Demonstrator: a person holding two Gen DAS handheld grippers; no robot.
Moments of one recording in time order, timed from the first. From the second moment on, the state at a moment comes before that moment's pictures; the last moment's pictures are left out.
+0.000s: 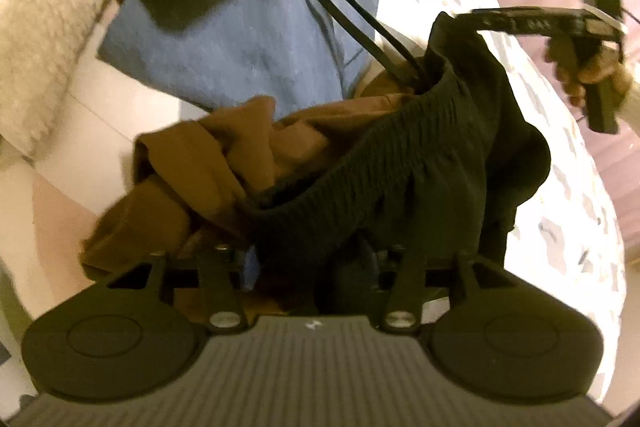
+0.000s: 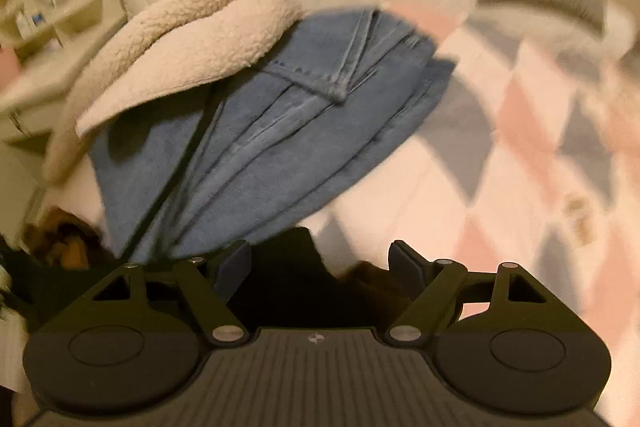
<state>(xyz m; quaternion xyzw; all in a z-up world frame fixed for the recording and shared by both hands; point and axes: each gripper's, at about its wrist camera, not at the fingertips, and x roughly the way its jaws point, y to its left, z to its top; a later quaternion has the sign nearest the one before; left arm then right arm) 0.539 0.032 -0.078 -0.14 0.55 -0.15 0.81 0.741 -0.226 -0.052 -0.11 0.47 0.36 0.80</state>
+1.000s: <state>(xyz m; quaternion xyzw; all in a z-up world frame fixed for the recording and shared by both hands) 0.055 -0.239 0.006 0.16 0.49 -0.31 0.80 0.088 -0.631 0.008 -0.13 0.52 0.16 0.83</state>
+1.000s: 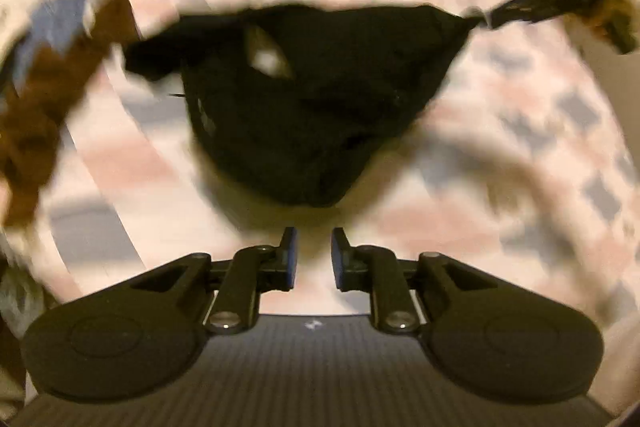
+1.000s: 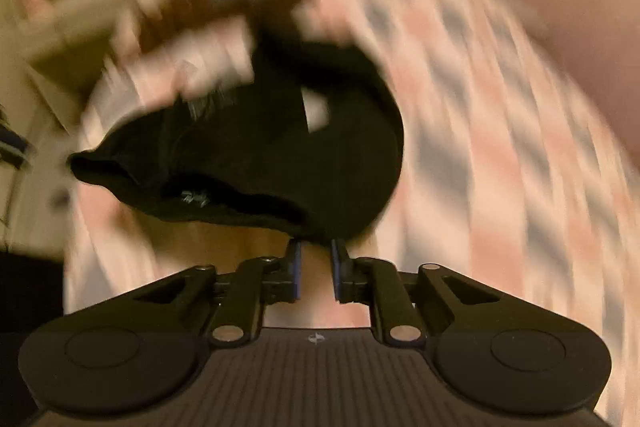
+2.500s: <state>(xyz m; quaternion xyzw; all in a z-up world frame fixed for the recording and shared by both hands) 0.014 -0.358 -0.087 -0.13 0.52 -0.20 0.82 -0.006 -0.806 -0.124 0.39 0.51 0.06 0.76</state>
